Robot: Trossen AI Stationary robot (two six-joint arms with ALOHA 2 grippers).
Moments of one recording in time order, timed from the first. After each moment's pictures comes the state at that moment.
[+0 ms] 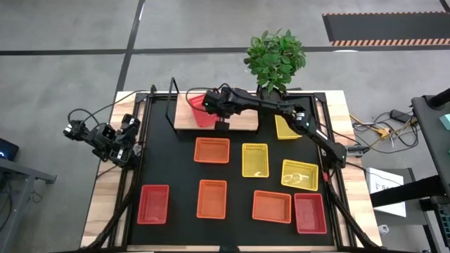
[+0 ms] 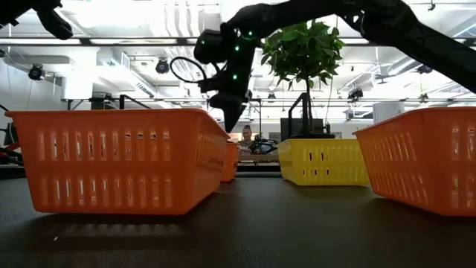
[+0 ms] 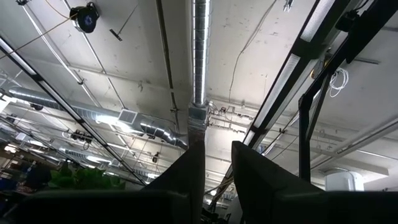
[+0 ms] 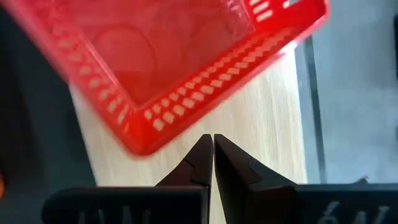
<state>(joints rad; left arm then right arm) -0.47 0.12 0.01 1.09 -0.48 0.22 -0.31 2.41 2.34 -1.13 0.30 -0.22</state>
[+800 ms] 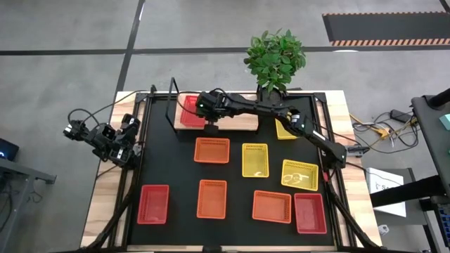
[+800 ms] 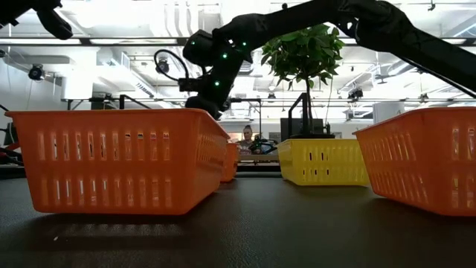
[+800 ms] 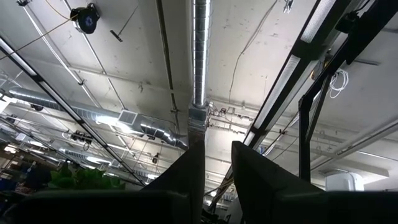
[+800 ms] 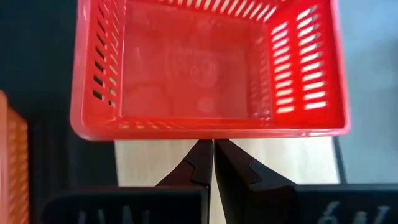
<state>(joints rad) -0.47 0.12 0.01 1.10 -0.48 0.22 -0.30 2.47 2.35 -0.86 0.18 -0.30</state>
